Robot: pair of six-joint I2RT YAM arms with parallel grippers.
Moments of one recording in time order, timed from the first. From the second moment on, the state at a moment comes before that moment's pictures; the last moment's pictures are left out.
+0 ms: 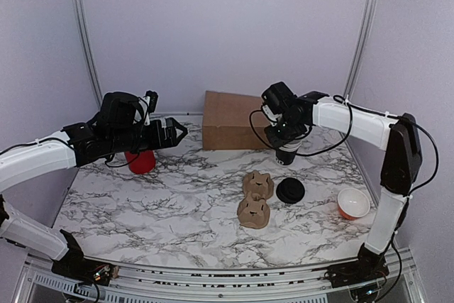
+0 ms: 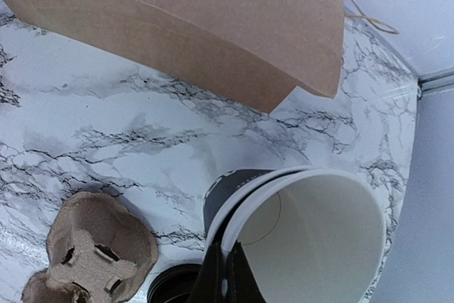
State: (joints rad) left arm -0.71 1.28 1.02 -0.23 -0.04 -0.57; right arm 0.63 1.84 1.60 -0.80 0.35 0.08
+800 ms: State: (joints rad) left arm -0.71 1.44 1.01 -0.08 0.11 -0.72; right arm 0.81 1.86 1.79 -0.73 0.18 0.10
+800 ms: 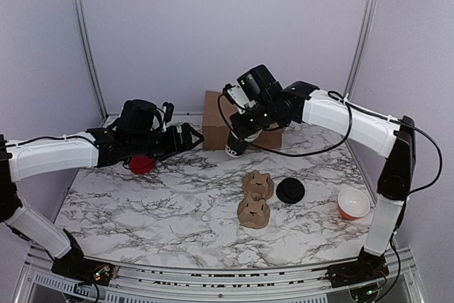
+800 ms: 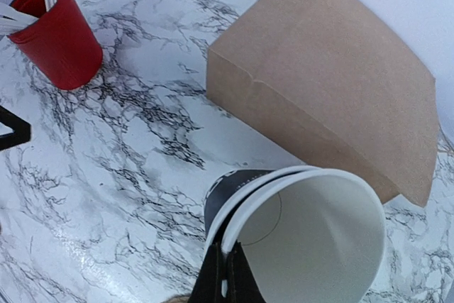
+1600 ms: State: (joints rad) left arm -0.73 1.62 0.99 0.11 0.10 -0.91; right arm 0.93 1.99 1.84 -0.72 0.12 0.10
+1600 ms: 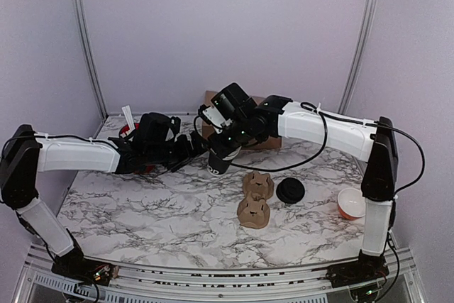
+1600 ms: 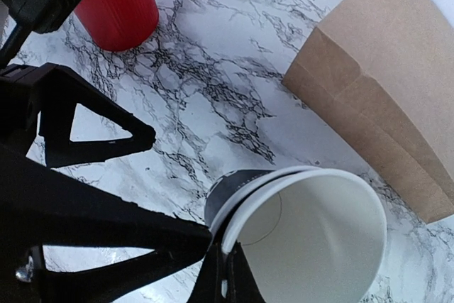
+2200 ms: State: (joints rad) left arm -0.73 1.67 0.96 0.13 0.05 -0.92; right arm 0.95 2.01 1.90 -0.74 0.16 0.10
